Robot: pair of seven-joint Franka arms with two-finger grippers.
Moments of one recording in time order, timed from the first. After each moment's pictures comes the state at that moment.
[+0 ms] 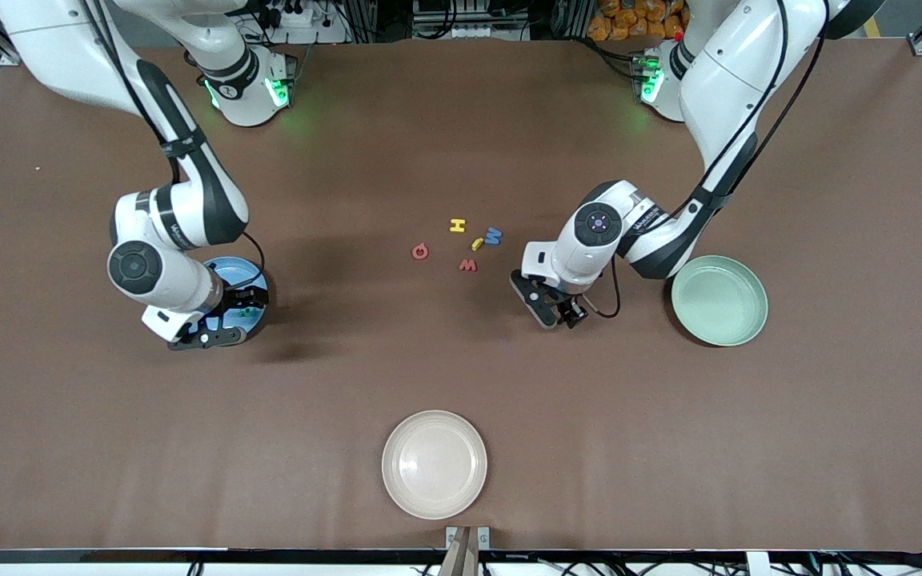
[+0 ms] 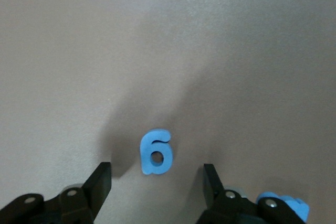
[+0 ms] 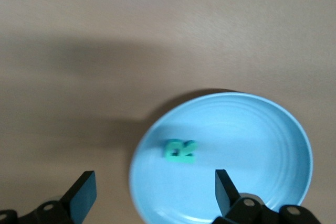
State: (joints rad) left arm -0.20 0.65 -0.39 -1.94 0.38 2.59 0.17; right arm 0.08 0.38 0.12 -2.00 -0.11 2.24 0.14
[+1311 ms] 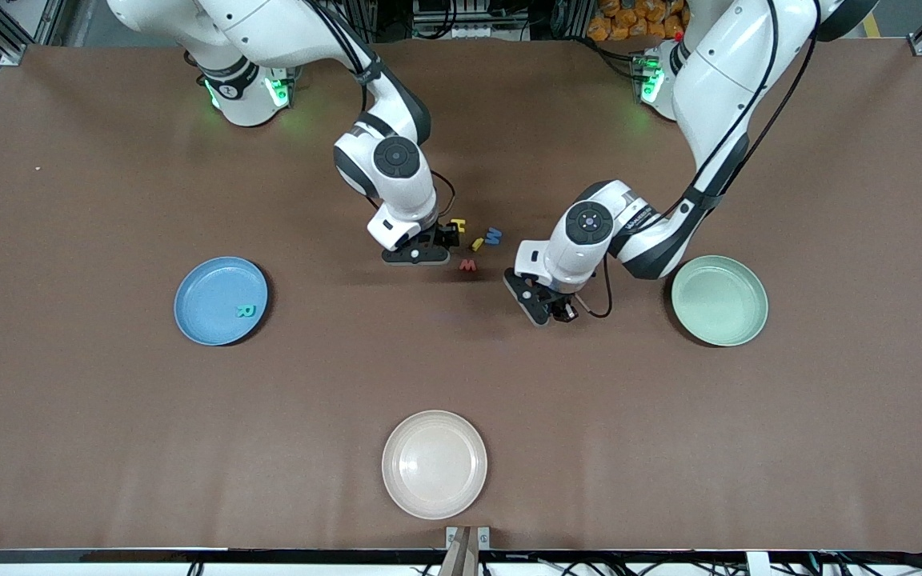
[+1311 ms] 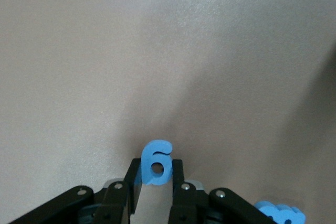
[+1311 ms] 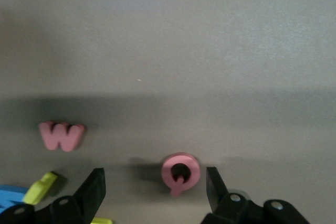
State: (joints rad) left arm -0.23 0.65 -0.37 -1.91 0.38 2.59 0.18; right arm 0.66 0.51 0.15 -2.02 -0.10 2.55 0.87
